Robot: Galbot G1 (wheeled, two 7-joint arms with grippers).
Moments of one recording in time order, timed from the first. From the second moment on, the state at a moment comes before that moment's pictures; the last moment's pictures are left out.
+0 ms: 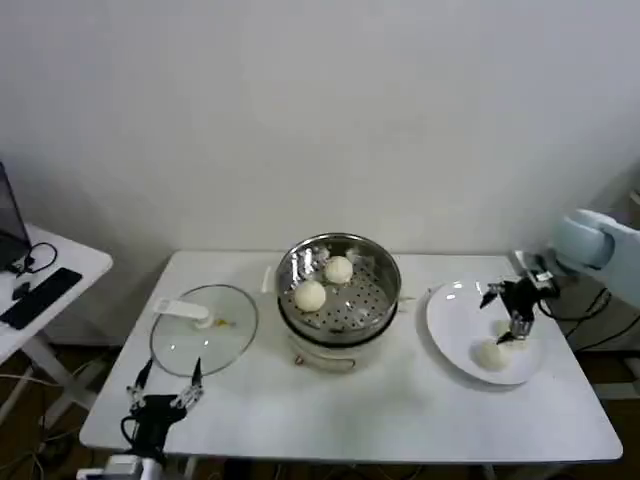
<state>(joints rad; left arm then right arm) 1.71 -1.46 -0.68 -2.03 -0.06 -0.02 -0.01 0.37 0.49 -1.25 1.29 0.24 -0.07 -1.13</state>
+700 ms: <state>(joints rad) 1.71 -1.47 -0.68 -2.02 -0.07 -0.02 -0.01 0.15 0.57 -1.08 1.12 0.09 -0.03 -1.12</state>
